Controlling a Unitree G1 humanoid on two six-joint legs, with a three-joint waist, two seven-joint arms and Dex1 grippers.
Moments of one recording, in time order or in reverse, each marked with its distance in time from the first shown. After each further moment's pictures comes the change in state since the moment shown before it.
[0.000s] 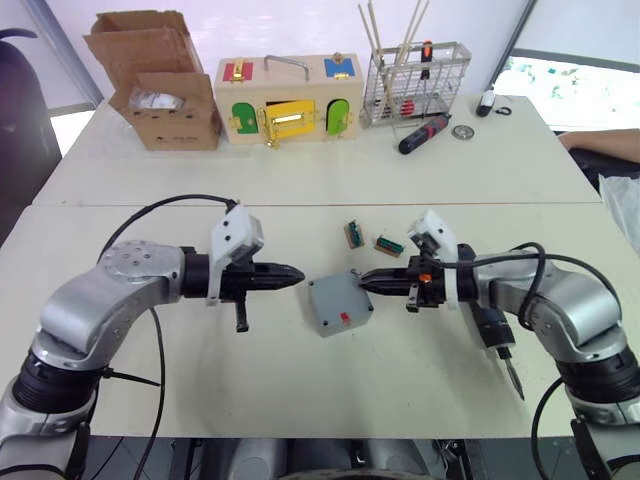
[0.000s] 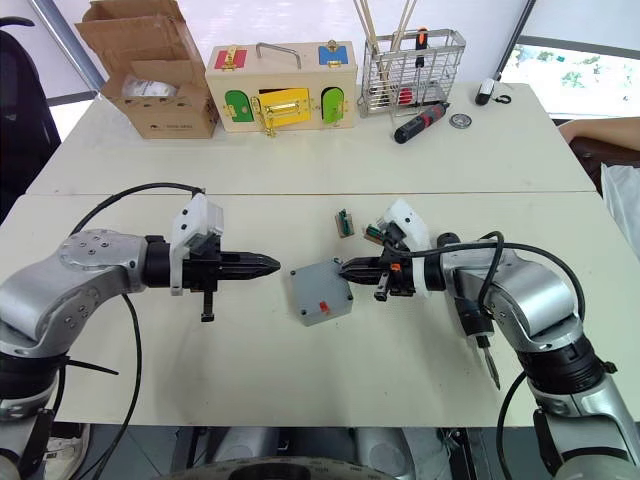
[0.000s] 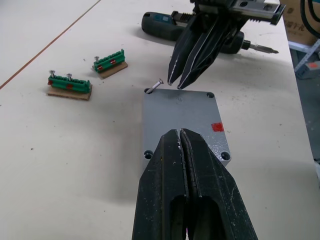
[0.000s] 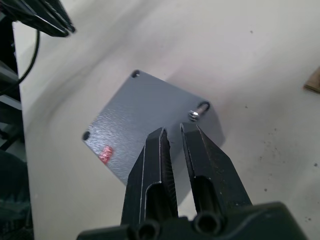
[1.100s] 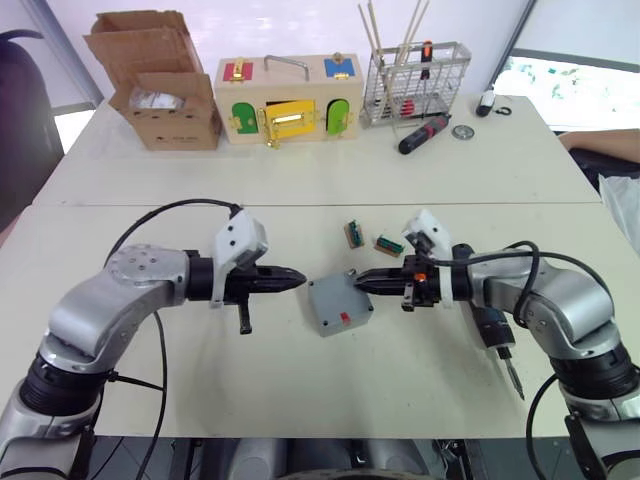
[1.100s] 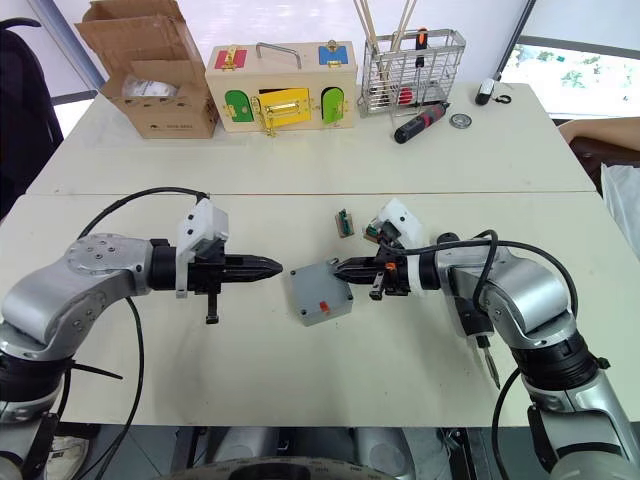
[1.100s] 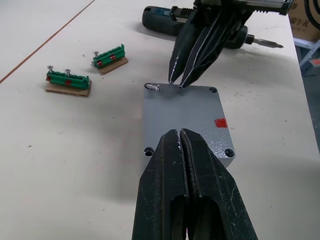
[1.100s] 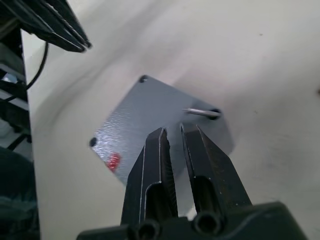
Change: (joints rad) left arm 0.015 -0.013 -0.027 0.001 0.041 -0.021 -0.001; right arm -0.018 0.026 -0.009 -0.028 0.042 0.035 -0.016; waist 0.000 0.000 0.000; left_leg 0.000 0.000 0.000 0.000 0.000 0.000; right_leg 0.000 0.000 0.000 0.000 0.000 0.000
